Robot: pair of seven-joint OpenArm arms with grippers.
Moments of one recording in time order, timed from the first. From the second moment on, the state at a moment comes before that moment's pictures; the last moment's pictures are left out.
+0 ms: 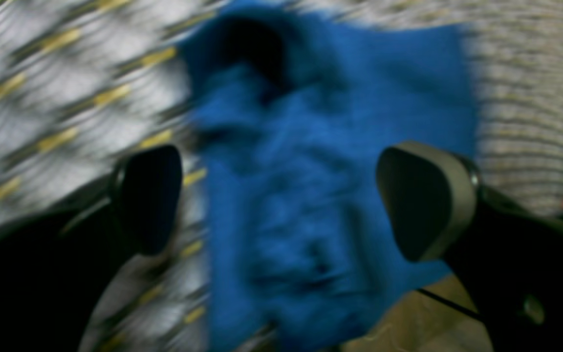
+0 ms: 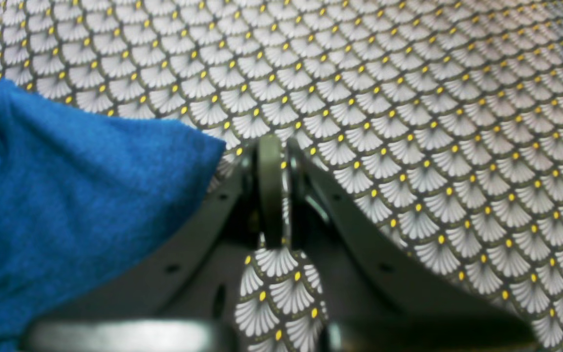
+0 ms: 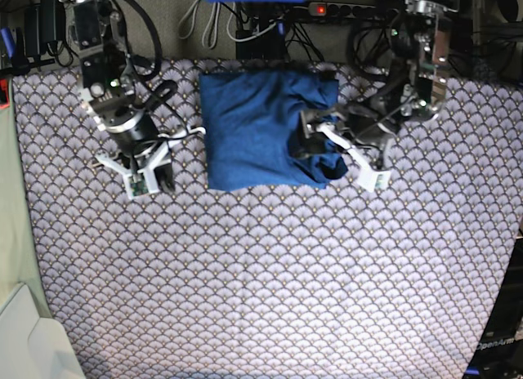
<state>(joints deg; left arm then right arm) 9.5 -12.0 3.6 100.5 -42.7 -1.6 52.9 -13.3 12.3 -5.4 107.1 7.2 8.2 -30.5</state>
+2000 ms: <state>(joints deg) -8.2 -11.6 13.3 88.3 -33.4 -2.2 67.9 -13.5 12.3 4.8 107.1 7.3 8.3 -30.6</state>
